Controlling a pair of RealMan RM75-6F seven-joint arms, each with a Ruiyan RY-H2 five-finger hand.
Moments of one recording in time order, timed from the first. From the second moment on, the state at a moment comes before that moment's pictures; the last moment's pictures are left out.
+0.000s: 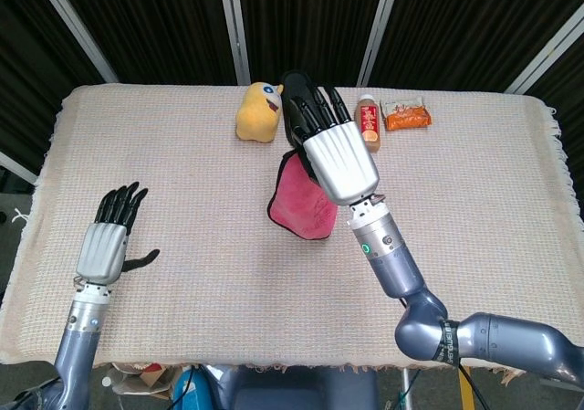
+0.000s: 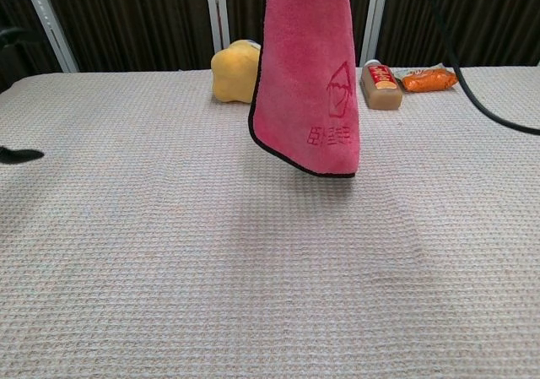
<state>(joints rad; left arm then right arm) -0.30 -1.50 -0.25 -1.57 1.48 1.36 0.22 0.91 -1.38 0.56 -1.83 -1.09 1.16 -0.80</state>
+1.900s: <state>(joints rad) -0.91 -1.73 -0.56 -1.54 0.68 0.99 0.47 0.94 -1.24 0.47 -1.90 -1.05 1.23 -0.70</state>
